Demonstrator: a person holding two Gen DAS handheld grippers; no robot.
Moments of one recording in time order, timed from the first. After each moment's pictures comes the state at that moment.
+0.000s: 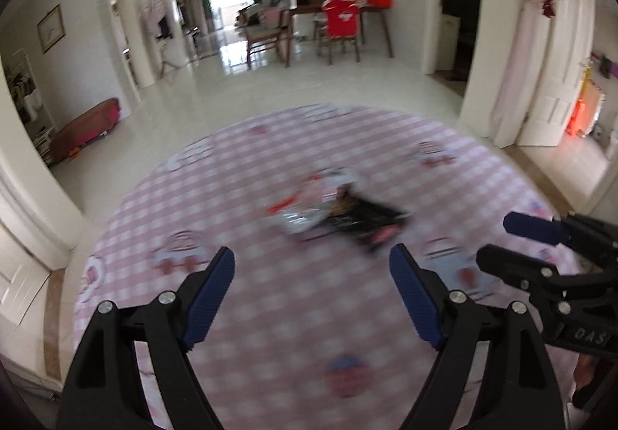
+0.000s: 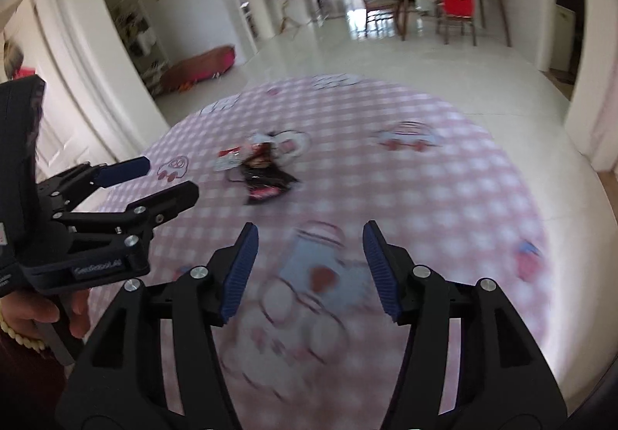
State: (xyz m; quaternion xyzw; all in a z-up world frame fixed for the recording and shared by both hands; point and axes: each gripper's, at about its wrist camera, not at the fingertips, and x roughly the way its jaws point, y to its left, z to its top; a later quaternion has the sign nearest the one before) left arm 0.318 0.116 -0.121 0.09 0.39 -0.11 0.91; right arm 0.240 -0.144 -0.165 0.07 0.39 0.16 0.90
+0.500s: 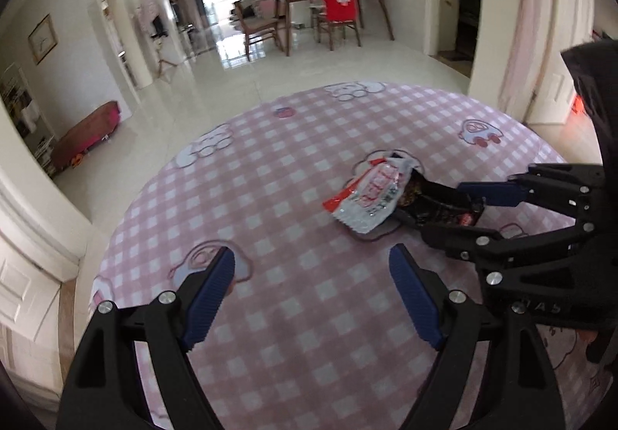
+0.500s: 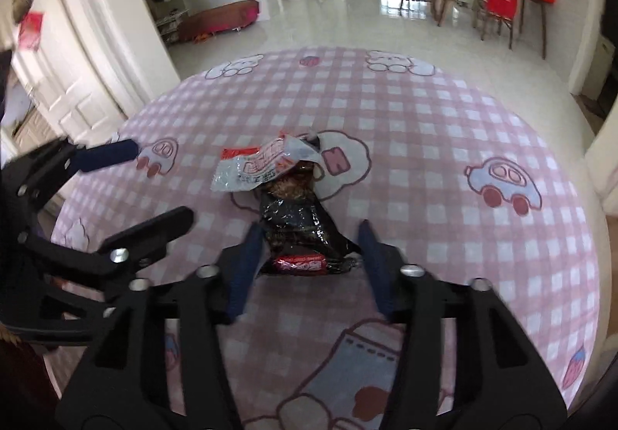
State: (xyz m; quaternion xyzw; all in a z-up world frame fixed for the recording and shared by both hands) left arm 0.351 0.129 -0.148 0.13 0.41 -0.11 0.90; right arm 0.323 -0.072 -0.201 -0.01 0.44 0.21 0.87
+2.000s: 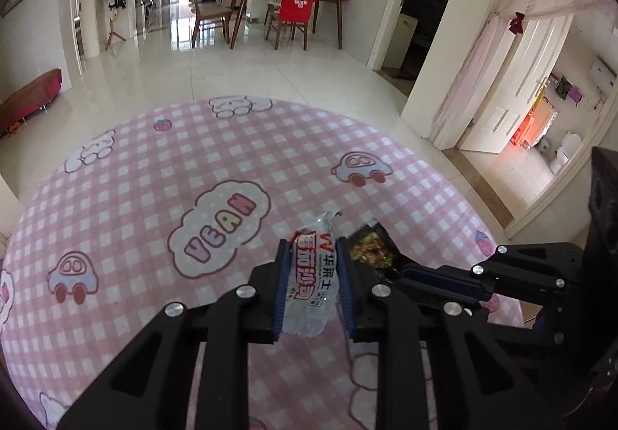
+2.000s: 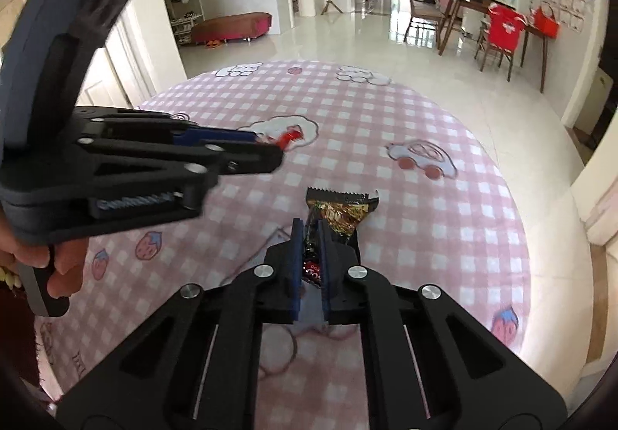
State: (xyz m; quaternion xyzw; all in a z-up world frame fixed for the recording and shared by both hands) left arm 0.345 0.055 -0.131 0.01 0.43 -0.22 0.88; right arm 0.243 -0.149 -0.171 -0.04 0.40 0.21 0.89
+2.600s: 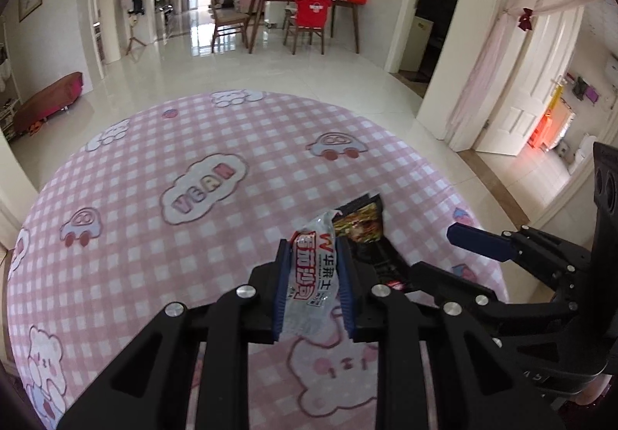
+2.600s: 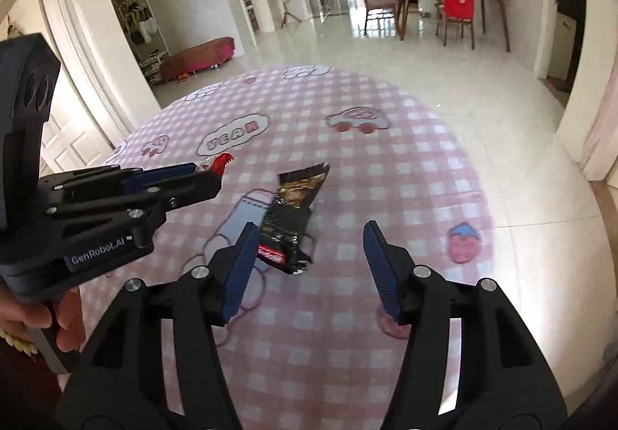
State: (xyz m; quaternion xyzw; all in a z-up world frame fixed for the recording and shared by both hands) left arm 0.291 0.033 -0.128 0.03 0.42 -0.17 0.89; right arm 0.204 -0.197 -0.167 0.05 0.40 0.16 0.90
